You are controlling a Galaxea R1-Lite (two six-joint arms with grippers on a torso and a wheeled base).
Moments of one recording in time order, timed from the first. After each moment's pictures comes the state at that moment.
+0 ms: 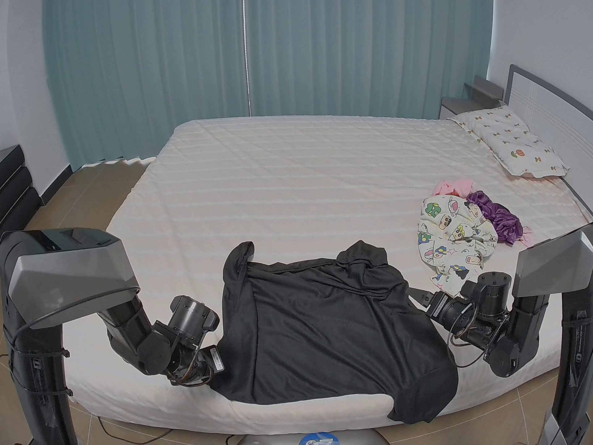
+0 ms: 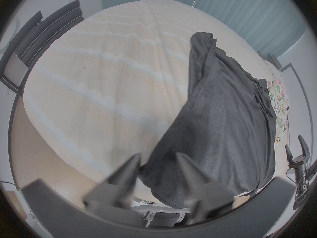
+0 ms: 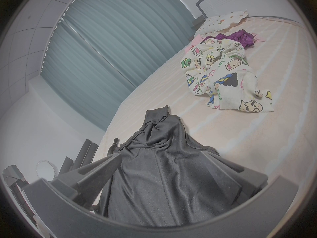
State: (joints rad) left arm -0.41 2.24 -0.66 -0.42 0.11 -0.79; right arm 0.23 2.34 -0.41 -1.55 0.09 0.71
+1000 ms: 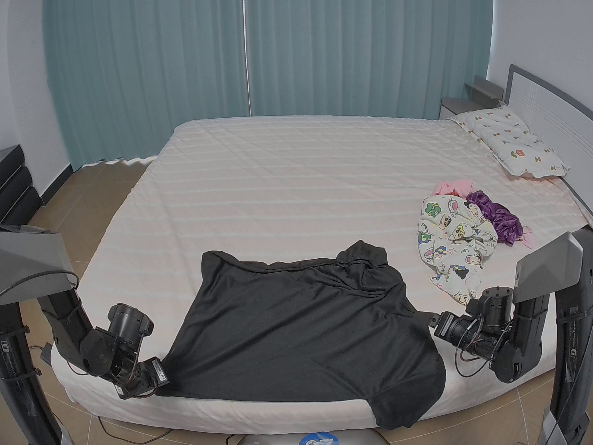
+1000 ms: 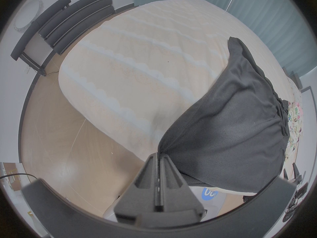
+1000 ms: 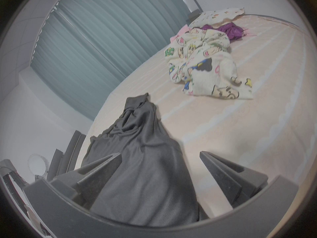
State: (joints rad) left arm -0.14 2.10 -0.40 -0.43 0.10 -0.73; right arm 0.17 2.44 -0.35 -1.55 0.15 0.62
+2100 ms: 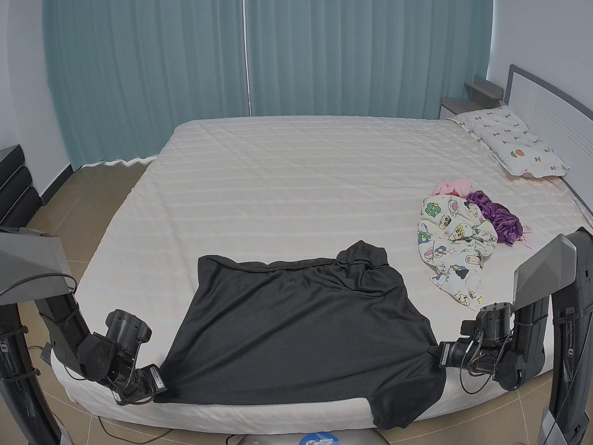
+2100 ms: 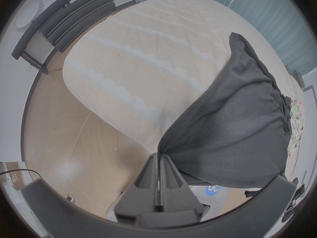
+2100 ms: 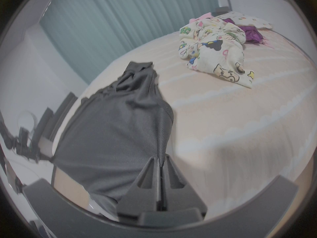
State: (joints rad) left arm -0.14 2.09 -0.37 -0.43 0.10 -0.72; right arm 0.14 2.45 -0.25 -1.46 0.19 0.26
